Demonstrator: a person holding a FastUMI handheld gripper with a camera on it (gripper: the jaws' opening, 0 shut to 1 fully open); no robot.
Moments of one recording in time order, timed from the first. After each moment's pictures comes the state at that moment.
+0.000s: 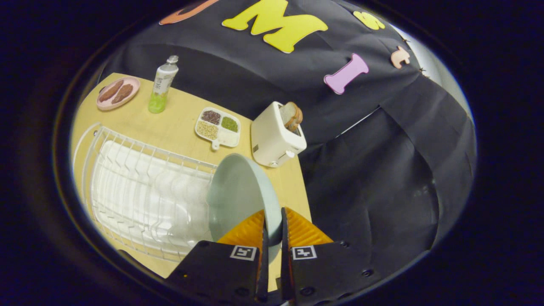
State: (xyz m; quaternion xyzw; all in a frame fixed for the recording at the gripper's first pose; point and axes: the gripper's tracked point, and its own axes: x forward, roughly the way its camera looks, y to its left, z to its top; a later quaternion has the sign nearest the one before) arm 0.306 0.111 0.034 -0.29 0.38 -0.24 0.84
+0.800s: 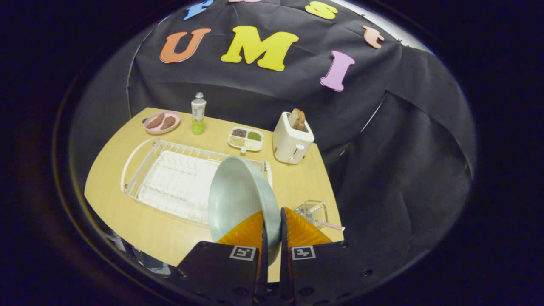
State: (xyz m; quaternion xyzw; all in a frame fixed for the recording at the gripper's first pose) arm 0.159 0.083 0.030 -0.14 0.37 -0.04 0.92
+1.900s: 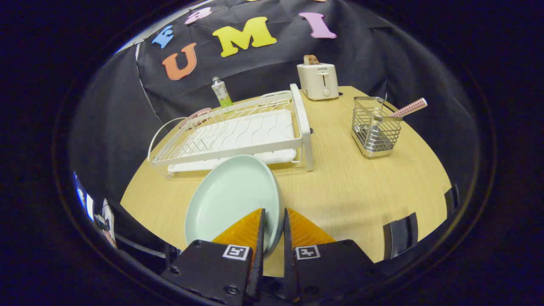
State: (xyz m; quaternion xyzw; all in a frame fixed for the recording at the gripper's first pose) arm 0.111 0.078 -0.194 0.07 0.38 0.11 0.92
